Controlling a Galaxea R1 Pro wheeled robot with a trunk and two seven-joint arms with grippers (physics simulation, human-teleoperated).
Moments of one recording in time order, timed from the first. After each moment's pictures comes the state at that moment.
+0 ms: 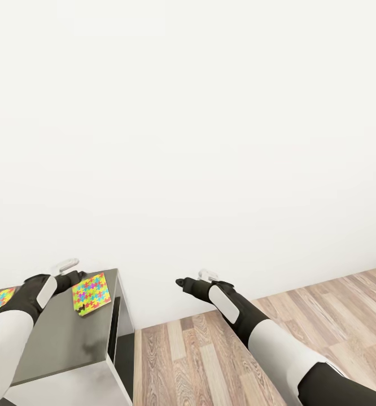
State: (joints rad) left arm -0.89 0.29 0.30 -0.44 0.20 0.46 -0.01; right arm -0.82 0.14 0.56 -0.56 -0.98 0.36 -0.11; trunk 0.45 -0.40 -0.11
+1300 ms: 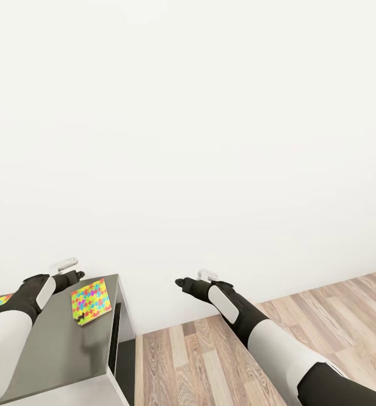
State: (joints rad) left arm -0.89 0.30 0.30 -0.44 0.15 0.44 -0.03; right arm -0.82 0.15 0.56 -0.56 -0.98 0.36 -0.11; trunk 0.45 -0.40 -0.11
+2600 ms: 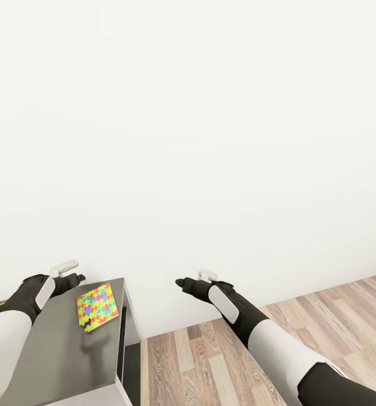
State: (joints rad) left arm -0.89 0.30 0.30 -0.44 0.15 0.51 -0.03; right arm -0.82 0.14 0.56 -0.56 -0.98 0.37 -0.11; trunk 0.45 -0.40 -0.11
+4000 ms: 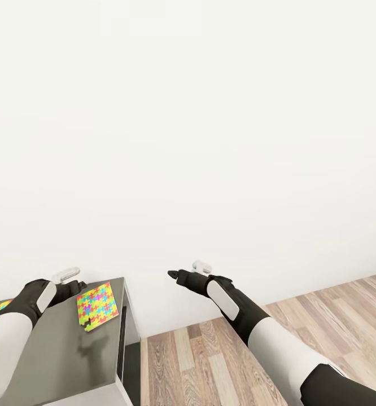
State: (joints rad) left arm -0.89 0.30 0.31 -0.38 0.15 0.54 -0.03; right arm -0.82 0.14 0.56 -0.65 -0.98 0.37 -0.02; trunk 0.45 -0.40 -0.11
